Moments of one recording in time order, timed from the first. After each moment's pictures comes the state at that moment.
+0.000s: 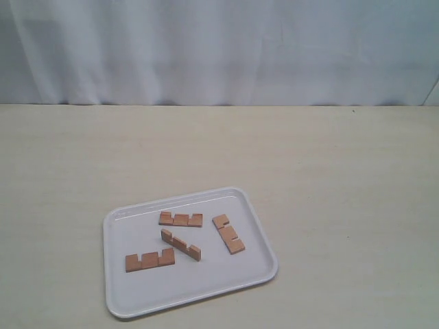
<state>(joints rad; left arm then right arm) -0.05 0.00 0.00 0.01 0.33 -0.07 0.02 0.00 -0.31 -0.05 0.18 0.13</state>
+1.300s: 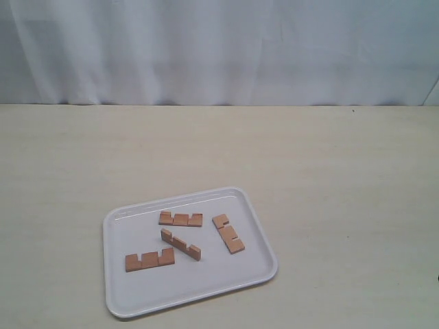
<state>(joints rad) -0.05 0.00 0.00 0.01 0.33 -0.07 0.05 0.00 0.00 0.06 0.32 0.10</state>
